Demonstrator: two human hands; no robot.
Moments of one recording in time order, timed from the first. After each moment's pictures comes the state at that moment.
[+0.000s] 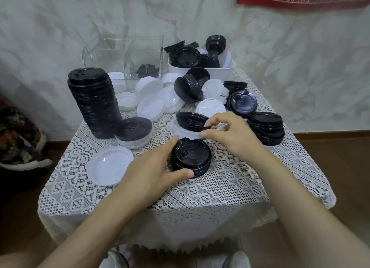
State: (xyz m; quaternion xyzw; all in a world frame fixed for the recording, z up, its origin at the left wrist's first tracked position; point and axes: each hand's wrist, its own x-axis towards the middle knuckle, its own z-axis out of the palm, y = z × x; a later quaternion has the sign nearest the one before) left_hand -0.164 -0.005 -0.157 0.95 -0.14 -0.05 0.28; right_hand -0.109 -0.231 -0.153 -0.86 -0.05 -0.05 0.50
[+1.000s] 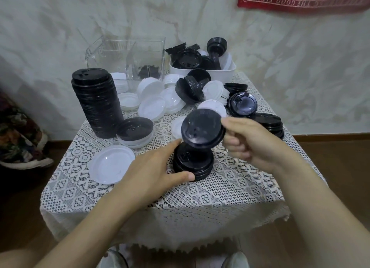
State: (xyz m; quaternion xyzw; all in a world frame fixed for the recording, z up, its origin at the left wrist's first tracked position) left_hand -0.161 0.000 -0.161 0.95 -0.17 -0.04 0.27; right_hand -0.138 -0.249 -0.128 -0.66 -0.03 0.16 0.73
